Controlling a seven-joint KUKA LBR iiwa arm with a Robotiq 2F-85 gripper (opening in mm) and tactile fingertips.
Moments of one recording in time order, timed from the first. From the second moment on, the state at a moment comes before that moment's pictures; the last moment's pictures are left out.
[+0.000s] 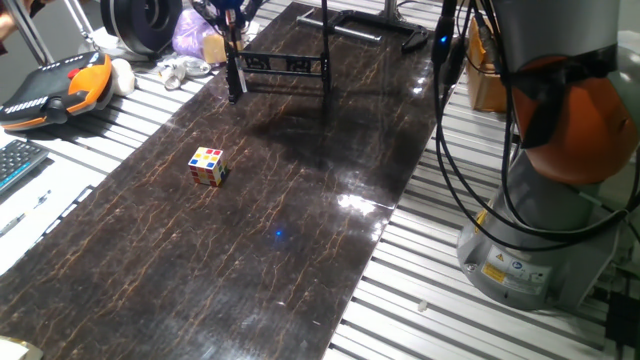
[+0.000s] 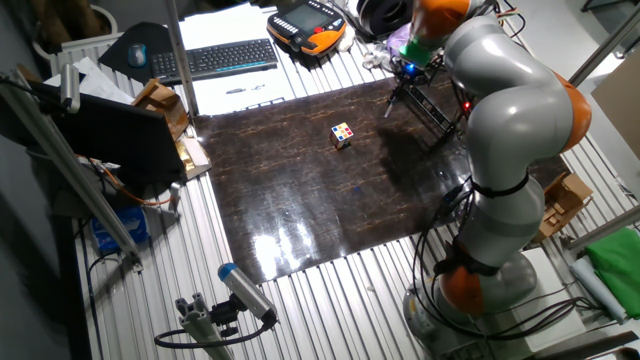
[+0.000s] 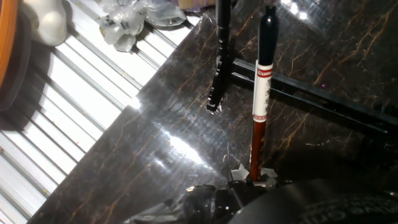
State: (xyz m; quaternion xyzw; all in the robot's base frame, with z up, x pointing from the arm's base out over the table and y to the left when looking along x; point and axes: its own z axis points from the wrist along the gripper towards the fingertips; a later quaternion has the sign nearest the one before) arm 0.644 -0.106 0.253 0.41 0.91 -0.01 0.09
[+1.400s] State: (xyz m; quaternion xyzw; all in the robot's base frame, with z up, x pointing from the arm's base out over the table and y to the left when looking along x) arm 0.645 -0.116 0.245 0.41 0.91 0.00 0.09
